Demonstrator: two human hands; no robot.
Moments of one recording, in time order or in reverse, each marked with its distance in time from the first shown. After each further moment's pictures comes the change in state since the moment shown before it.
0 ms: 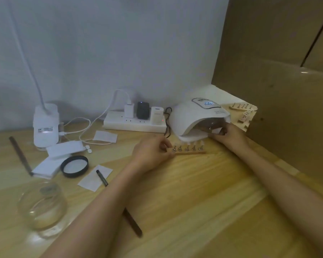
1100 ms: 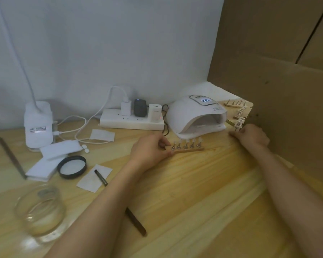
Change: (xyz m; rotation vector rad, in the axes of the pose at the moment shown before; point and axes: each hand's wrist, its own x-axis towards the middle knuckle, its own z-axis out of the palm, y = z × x) left_hand -0.002 -0.001 -0.002 -0.085 -0.011 -0.026; right_hand -0.004 0.026 -0.032 -0.308 0.073 0.440
